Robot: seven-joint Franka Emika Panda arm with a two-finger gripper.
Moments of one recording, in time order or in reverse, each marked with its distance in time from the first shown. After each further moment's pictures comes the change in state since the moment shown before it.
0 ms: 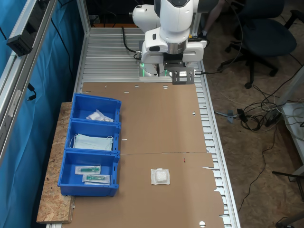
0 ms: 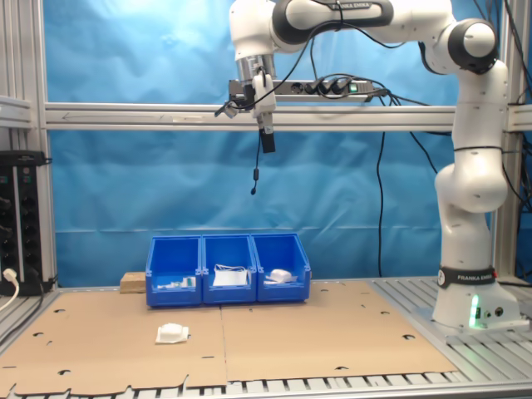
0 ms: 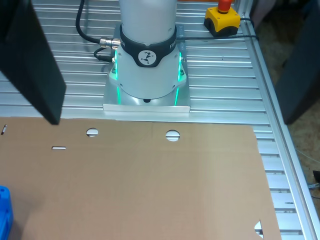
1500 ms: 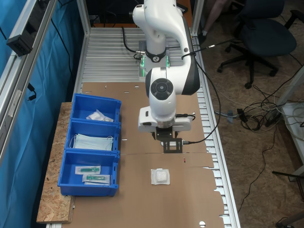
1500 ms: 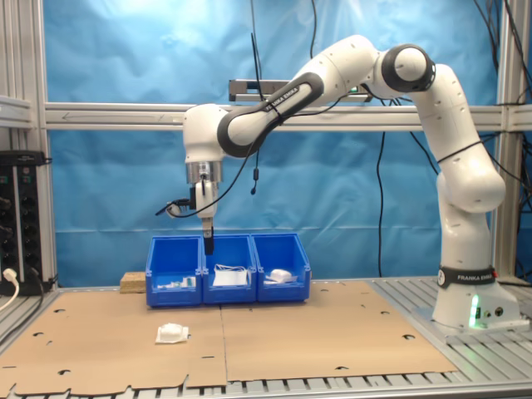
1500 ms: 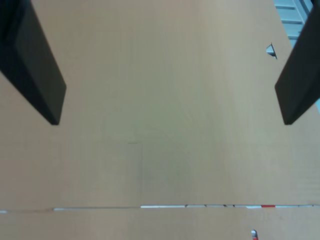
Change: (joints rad) arm -0.043 0.466 0.029 -0.014 0.000 0.576 0.000
